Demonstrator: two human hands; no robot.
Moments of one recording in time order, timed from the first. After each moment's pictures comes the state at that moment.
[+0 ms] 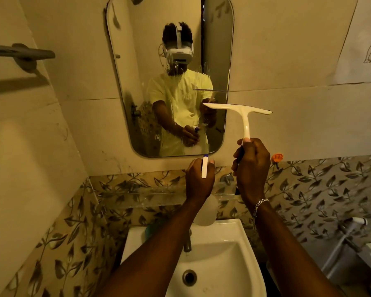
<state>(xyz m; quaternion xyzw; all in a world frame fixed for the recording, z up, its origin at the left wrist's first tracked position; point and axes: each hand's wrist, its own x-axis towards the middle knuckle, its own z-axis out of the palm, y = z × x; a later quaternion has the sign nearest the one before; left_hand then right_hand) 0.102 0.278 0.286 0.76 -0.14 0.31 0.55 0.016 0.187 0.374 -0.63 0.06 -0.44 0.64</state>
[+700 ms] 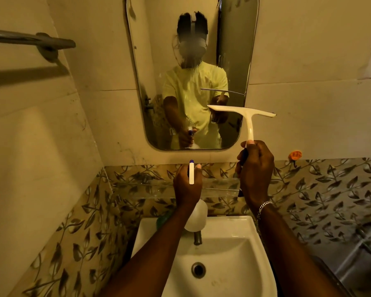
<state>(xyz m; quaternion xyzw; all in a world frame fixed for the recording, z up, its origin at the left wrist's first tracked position) 0.096 0.347 0.254 0.76 -0.03 0.32 0.56 0.021 0.214 0.356 -0.64 0.05 -0.41 0.65</state>
